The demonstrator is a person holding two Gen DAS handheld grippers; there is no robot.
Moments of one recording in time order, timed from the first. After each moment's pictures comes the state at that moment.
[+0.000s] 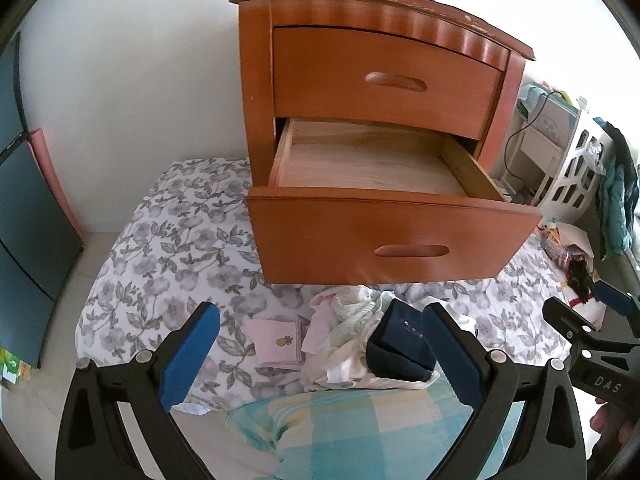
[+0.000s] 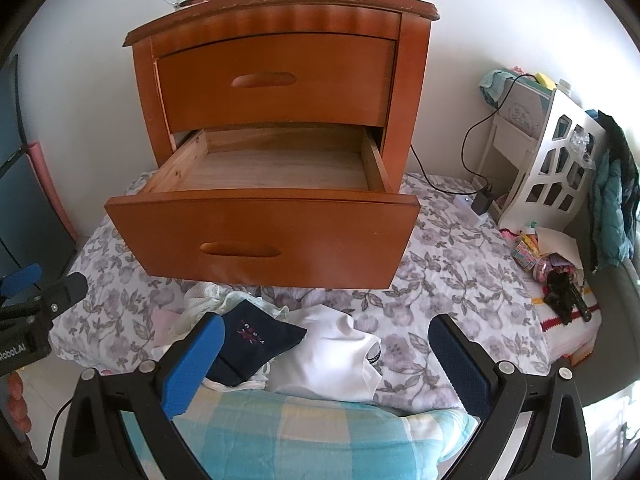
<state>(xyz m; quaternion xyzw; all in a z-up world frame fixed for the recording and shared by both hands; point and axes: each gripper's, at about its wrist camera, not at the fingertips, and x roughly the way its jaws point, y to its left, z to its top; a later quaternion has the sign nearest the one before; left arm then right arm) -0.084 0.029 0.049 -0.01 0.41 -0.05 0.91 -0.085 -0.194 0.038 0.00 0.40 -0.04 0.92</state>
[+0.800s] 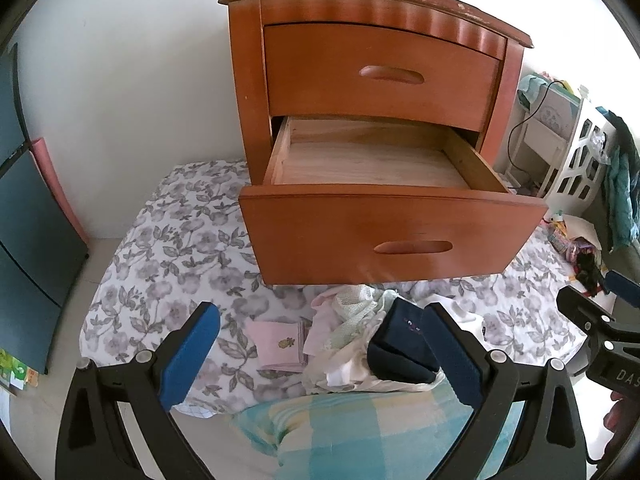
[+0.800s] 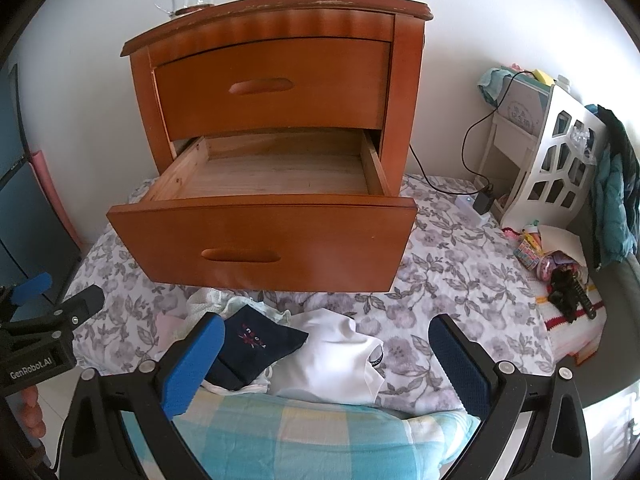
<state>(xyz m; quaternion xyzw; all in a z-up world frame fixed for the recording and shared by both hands) -0.081 0.020 0.042 0.00 0.40 -0.05 0.91 -0.084 -0.198 0.040 0.01 0.40 -0.03 0.92</state>
